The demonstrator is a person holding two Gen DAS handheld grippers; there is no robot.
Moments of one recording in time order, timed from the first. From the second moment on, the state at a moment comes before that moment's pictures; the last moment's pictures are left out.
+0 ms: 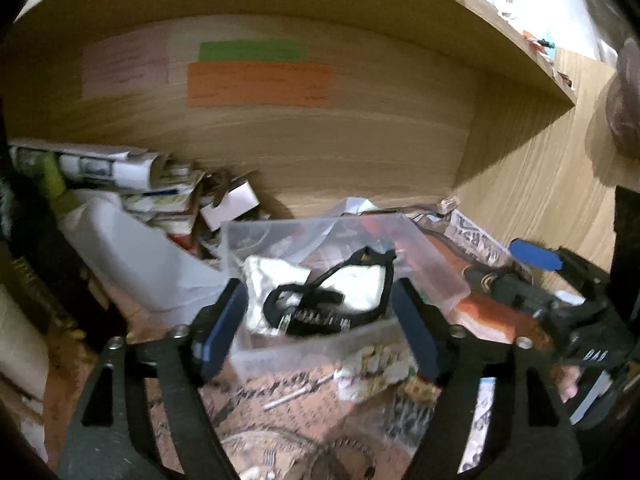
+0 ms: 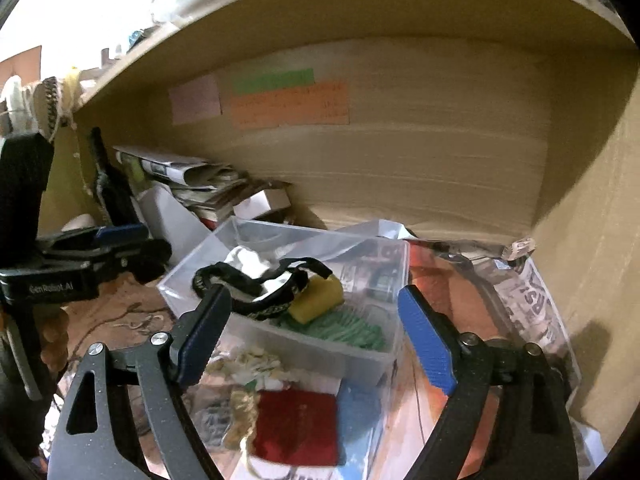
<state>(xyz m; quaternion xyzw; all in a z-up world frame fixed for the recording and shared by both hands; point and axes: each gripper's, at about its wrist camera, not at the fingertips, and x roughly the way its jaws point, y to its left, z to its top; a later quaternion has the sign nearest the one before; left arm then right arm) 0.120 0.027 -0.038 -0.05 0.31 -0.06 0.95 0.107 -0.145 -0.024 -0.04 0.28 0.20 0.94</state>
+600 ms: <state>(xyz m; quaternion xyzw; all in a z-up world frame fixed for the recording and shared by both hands) 0.078 0.008 -0.142 -0.05 0.44 -0.08 0.89 0.102 -0.137 -0.117 -0.02 0.42 0.22 0.88</state>
